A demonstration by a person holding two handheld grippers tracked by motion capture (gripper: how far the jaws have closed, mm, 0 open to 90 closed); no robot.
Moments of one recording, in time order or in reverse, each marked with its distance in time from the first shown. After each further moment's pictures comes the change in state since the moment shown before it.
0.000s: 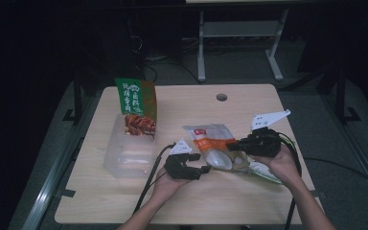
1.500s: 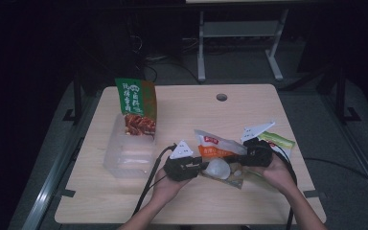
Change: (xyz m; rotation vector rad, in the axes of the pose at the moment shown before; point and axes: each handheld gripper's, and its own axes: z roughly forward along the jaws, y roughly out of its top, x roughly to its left) left arm -0.018 0.005 -0.016 -0.012 0.072 0.087; right arm -0.002 -0.028 0.029 0.146 -0.016 0.045
